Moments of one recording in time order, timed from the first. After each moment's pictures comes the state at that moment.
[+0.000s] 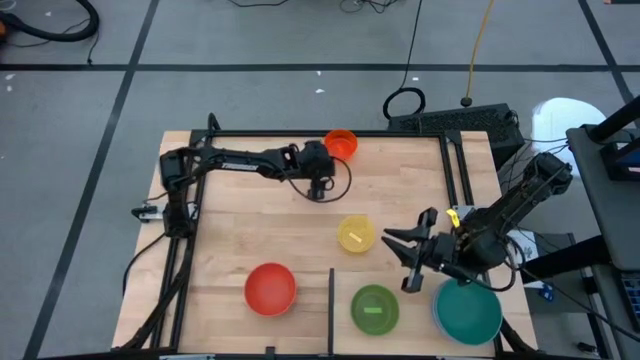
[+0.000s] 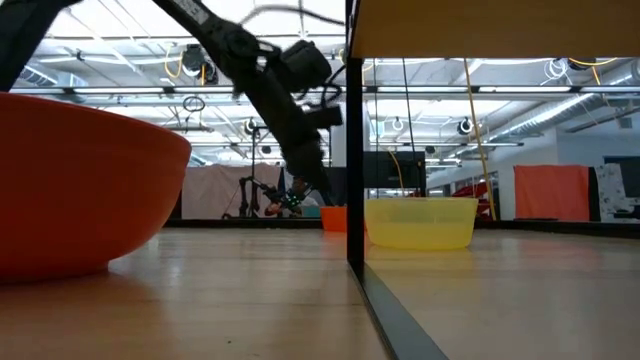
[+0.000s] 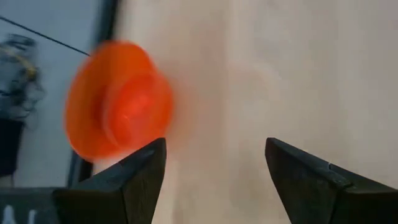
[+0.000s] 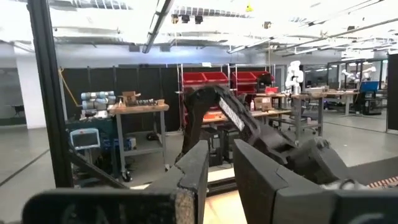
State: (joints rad) left arm 0.31 1.90 1.29 -0.24 -0.15 0.46; right arm 0.77 1.20 0.73 0.93 1.07 -0.30
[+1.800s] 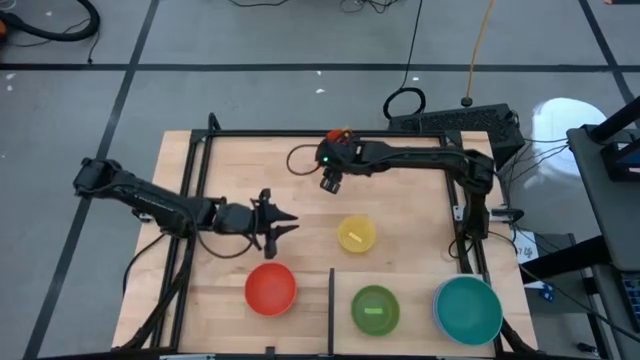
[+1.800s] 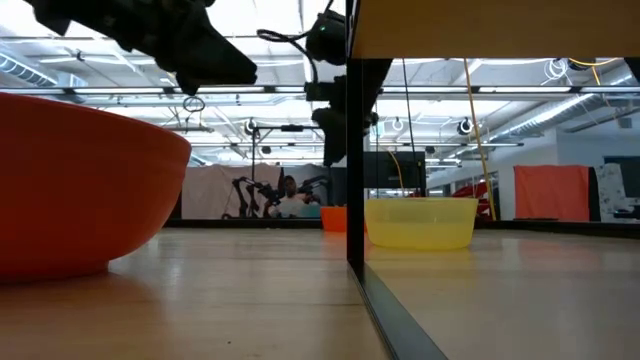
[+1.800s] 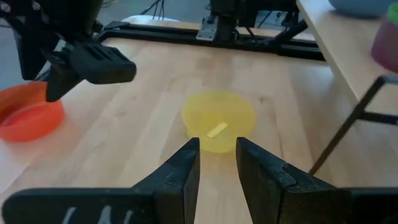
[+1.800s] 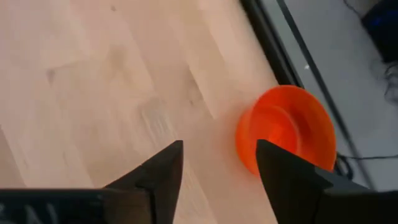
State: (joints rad) left arm -0.24 1.19 0.60 0.21 -0.33 -0.18; right arm -0.26 1.90 1.52 -0.64 0.35 0.00
